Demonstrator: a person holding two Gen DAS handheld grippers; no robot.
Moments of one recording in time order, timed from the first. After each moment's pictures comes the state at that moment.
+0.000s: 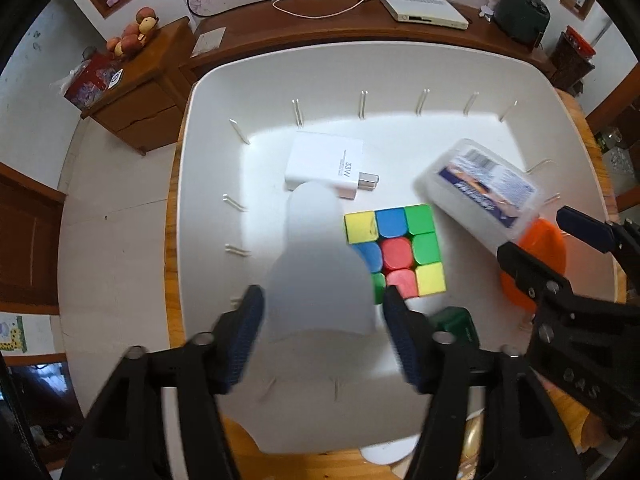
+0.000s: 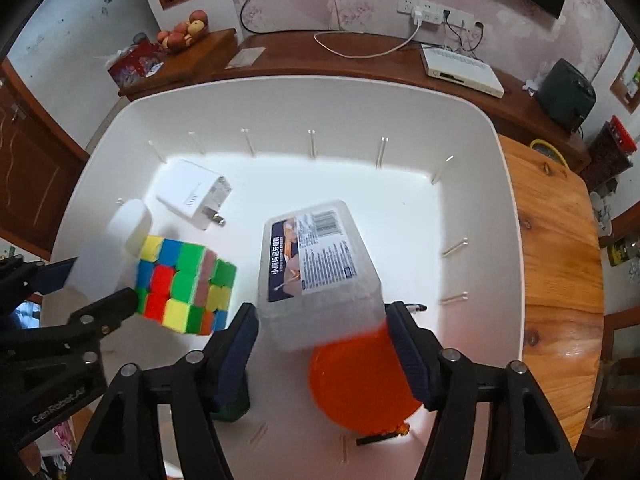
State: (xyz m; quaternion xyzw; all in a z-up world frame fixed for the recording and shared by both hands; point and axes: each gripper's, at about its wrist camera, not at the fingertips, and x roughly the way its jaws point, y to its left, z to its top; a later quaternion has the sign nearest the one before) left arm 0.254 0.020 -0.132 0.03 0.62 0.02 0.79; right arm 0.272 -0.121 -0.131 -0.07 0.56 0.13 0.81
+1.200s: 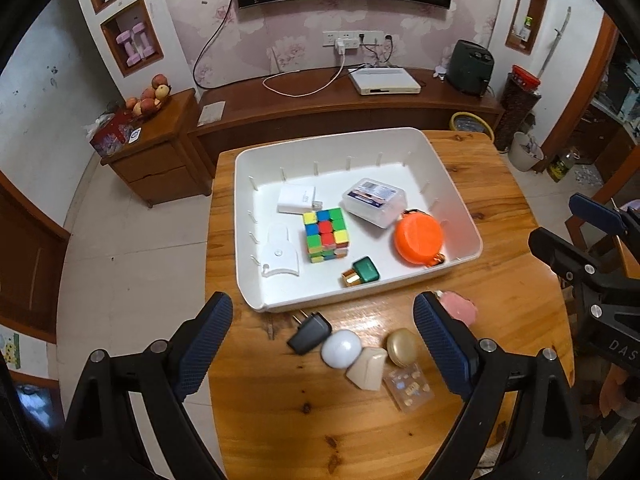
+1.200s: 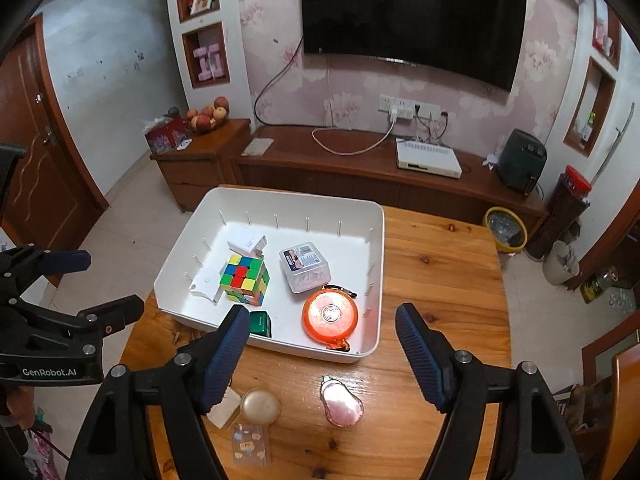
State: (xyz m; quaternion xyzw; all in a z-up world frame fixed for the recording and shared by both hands) left arm 0.122 0.002 0.011 0.03 0.51 -0.02 0.86; right arm 0.124 -0.183 0.034 -0.07 0.42 0.13 0.89
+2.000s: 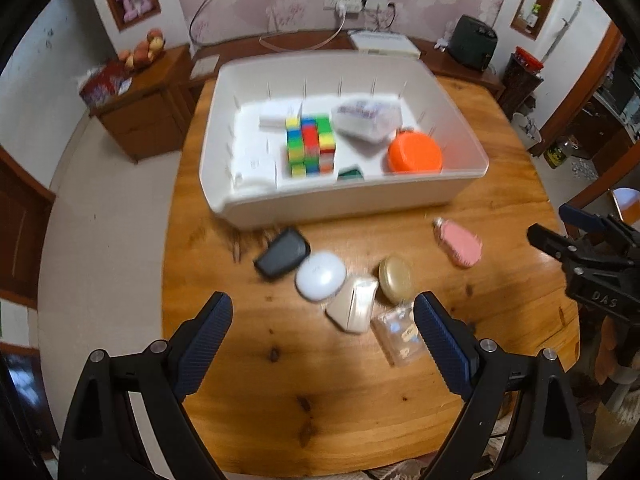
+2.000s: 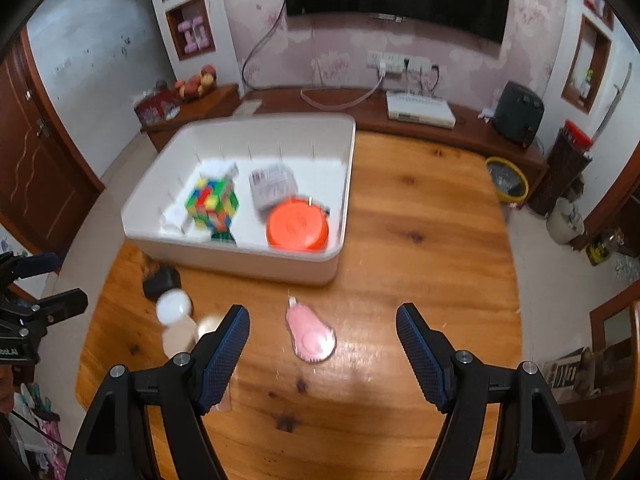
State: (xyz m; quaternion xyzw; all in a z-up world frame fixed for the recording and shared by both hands) left arm 0.075 -0.002 -0.074 -0.01 0.55 -0.02 0.83; right arm 0.100 -0.238 -0.067 -0.05 0.49 0.13 0.86
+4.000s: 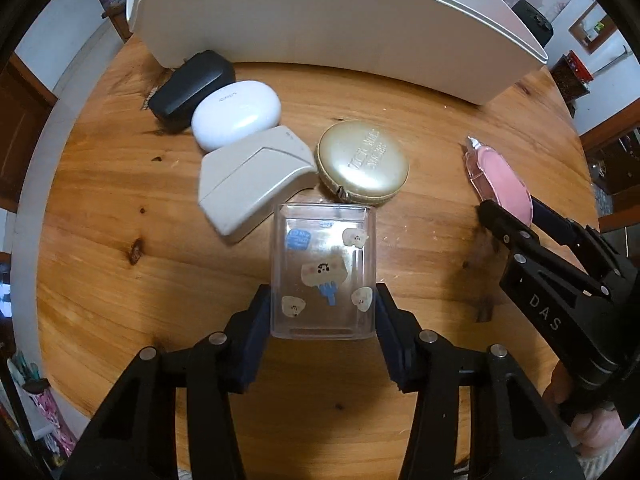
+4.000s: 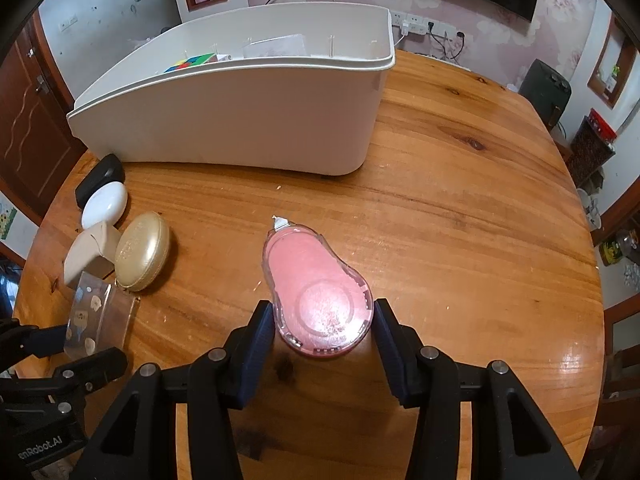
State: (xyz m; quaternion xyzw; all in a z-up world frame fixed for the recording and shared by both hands) left arm 0.041 -0.064 -0.211 -0.10 0.62 0.04 0.78; right arm 0.093 -0.225 -0.195 -0.09 0.52 0.14 0.84
